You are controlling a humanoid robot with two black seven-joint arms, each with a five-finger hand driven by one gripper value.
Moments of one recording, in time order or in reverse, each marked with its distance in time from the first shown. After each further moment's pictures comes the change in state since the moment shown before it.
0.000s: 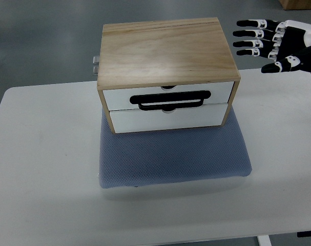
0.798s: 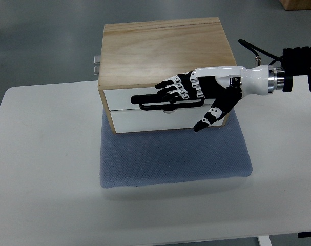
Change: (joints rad) left arm 0.000 0.000 0.000 0.000 0.000 0.000 0.000; right arm -0.001 0.281 0.045 -0.009 -0.383 -0.082 -0.085
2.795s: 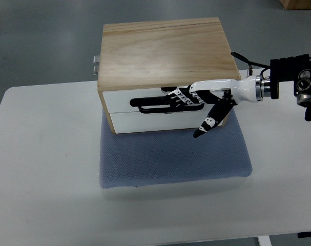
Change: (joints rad) left arm 0.000 0.000 0.001 0.000 0.000 0.000 0.000; right arm -0.048 0.112 -0.034 -0.159 -0.124 -0.016 0.004
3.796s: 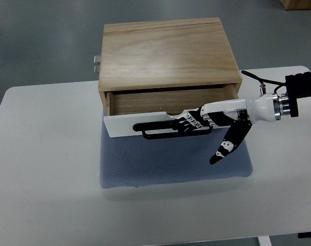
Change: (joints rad) left arm 0.000 0.000 0.000 0.000 0.000 0.000 0.000; right arm -0.023 -0.174 -0.038 0.241 0.005 0.043 0.009
